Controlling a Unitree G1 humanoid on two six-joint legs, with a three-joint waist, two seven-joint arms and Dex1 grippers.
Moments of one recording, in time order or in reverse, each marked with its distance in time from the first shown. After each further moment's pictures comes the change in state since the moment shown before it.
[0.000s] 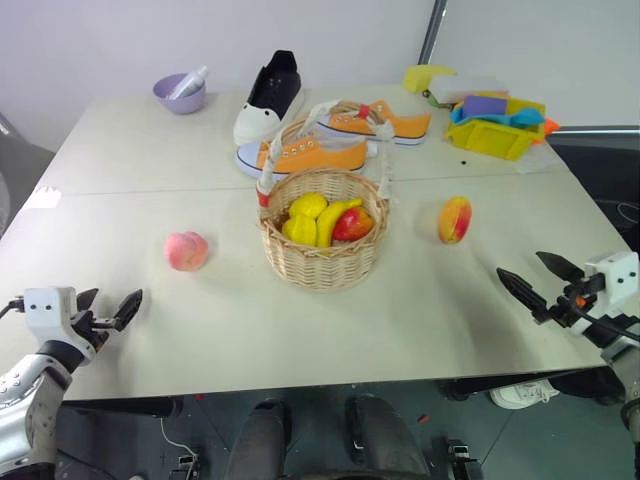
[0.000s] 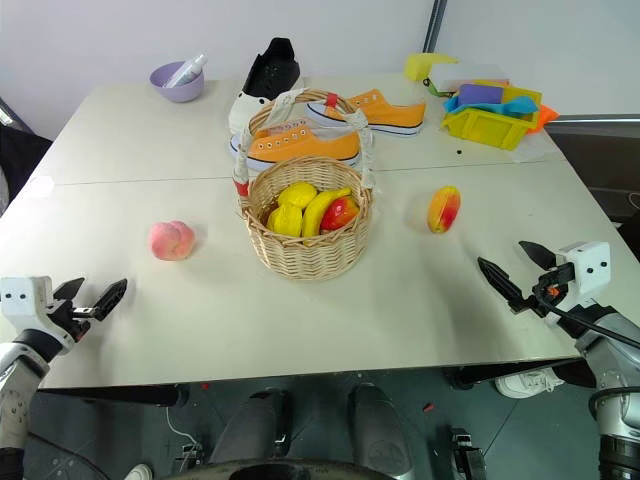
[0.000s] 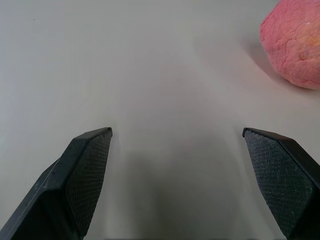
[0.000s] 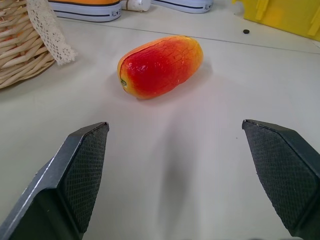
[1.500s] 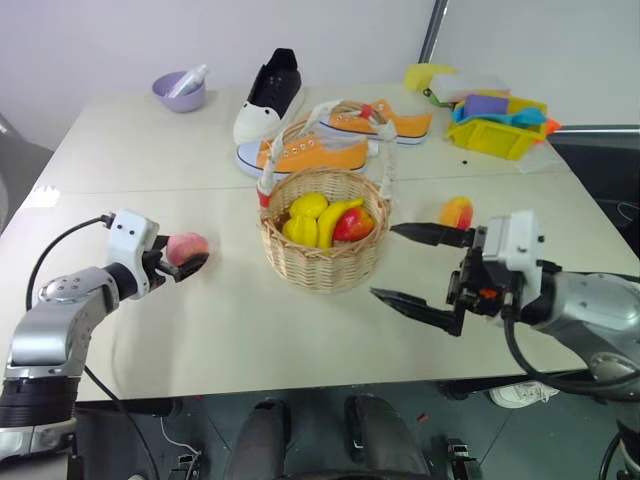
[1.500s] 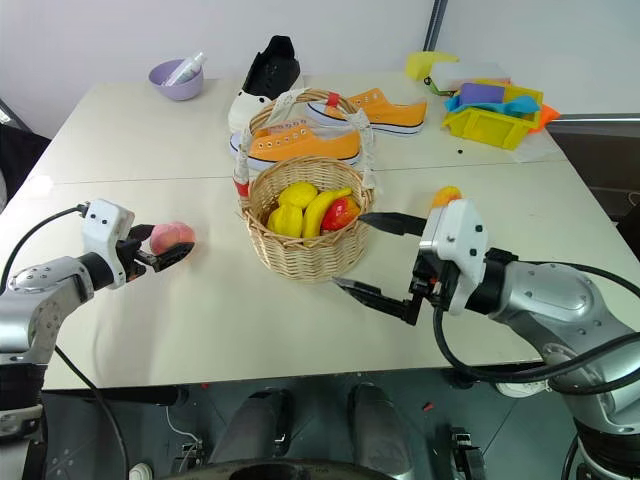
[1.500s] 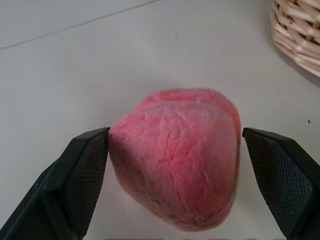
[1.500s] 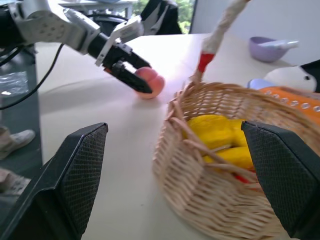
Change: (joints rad) left arm -0.365 0.174 -0.327 -0.080 0.067 0.350 -0.080; right arm -0.224 -0.141 0.319 -0.740 0.261 0.361 -0.028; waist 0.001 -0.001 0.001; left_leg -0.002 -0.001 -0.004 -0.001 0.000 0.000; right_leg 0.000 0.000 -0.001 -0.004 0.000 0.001
